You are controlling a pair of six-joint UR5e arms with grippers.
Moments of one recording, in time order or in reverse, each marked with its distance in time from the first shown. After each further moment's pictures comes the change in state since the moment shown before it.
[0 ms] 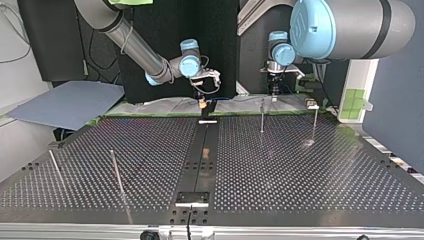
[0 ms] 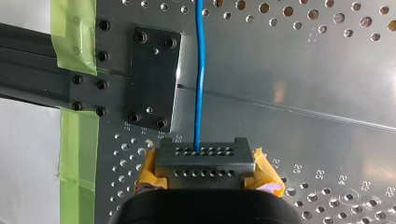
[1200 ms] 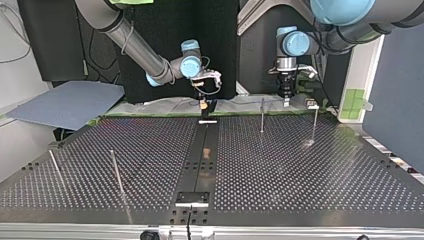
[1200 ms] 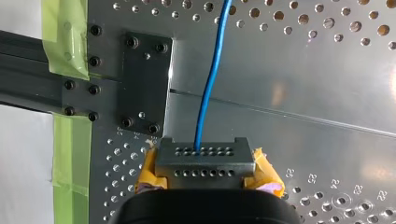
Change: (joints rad) left arm 0.051 0.234 -0.150 0.109 0.020 -0.168; right arm 0.005 0.000 -0.013 0.006 0.003 0.005
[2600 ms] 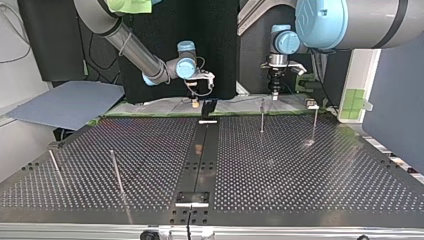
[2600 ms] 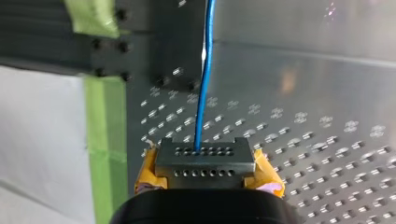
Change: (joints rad) left arm -0.043 -0.156 0.029 0.059 0.038 0.031; right arm -0.040 0.042 0.000 0.002 0.041 0.055
